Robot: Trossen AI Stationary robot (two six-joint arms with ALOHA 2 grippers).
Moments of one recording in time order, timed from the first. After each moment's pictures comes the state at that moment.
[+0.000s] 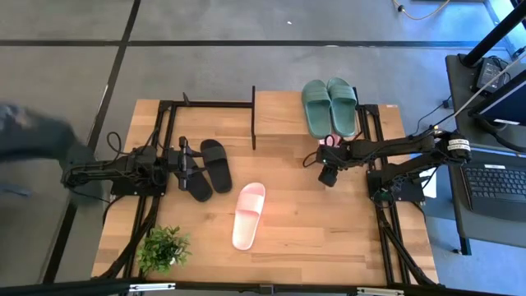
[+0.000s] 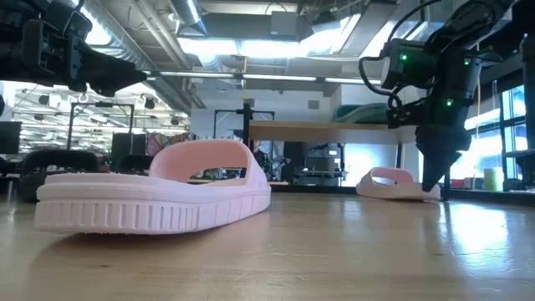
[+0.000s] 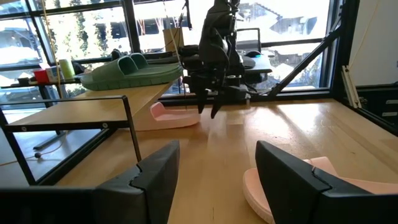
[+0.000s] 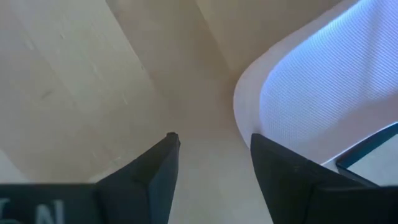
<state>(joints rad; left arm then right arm) 0.09 0.00 0.02 -0.01 -0.04 0.08 -0.17 1.31 0.61 -0.65 0.24 0.31</state>
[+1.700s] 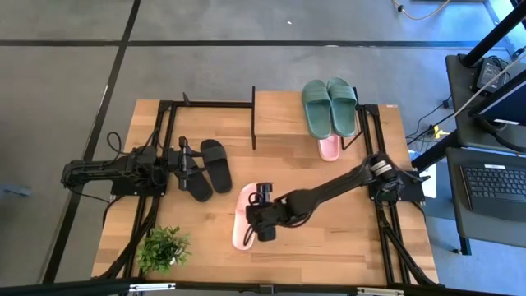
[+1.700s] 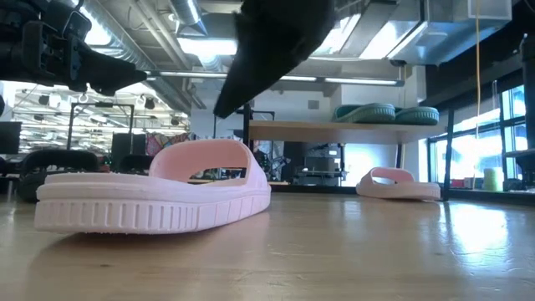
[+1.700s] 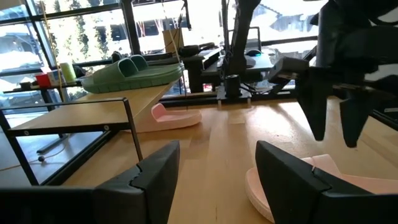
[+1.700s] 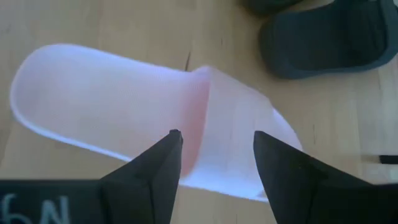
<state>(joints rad) 0.09 0.00 0.02 -0.01 -0.04 0.11 0.37 2.11 1.69 -0.61 0.40 0.11</state>
